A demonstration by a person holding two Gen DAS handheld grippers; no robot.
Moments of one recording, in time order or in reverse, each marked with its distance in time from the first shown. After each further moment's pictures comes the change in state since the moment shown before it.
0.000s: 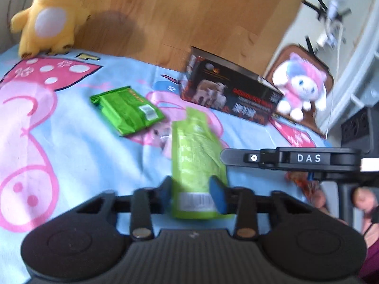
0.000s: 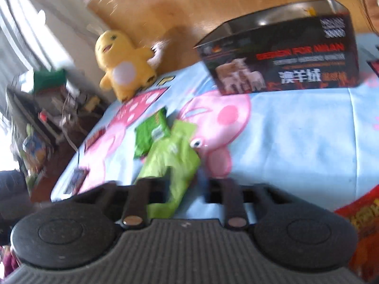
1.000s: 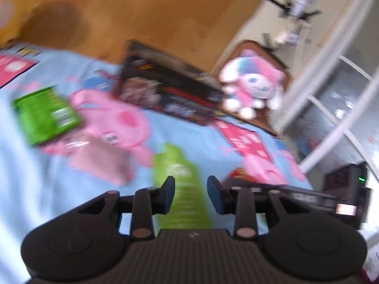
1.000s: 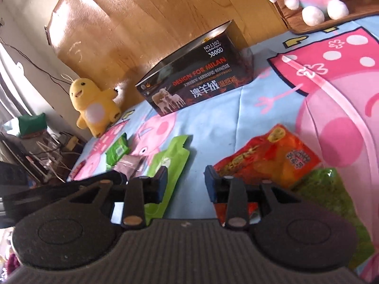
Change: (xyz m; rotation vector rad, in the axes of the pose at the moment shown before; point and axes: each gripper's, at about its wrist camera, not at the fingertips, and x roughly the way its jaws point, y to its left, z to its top) left arm 0.020 -0.038 0.016 -0.053 0.043 -0.206; right arm -0.086 -0.055 -0.040 0.219 -0.189 -0.099
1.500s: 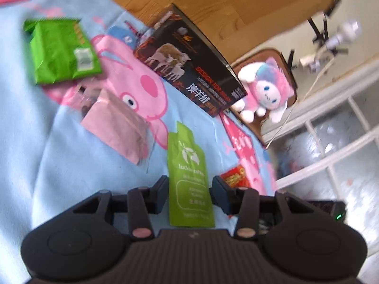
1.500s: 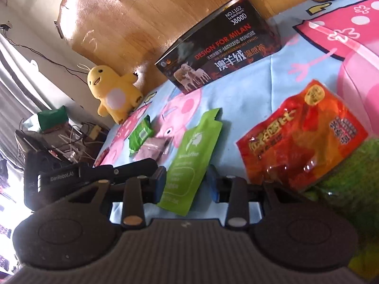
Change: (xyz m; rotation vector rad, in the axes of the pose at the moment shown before) left arm 0.025 0.052 0.000 -0.321 0.096 -0.193; right arm 0.023 -0.001 -0.004 0.054 0.092 0.124
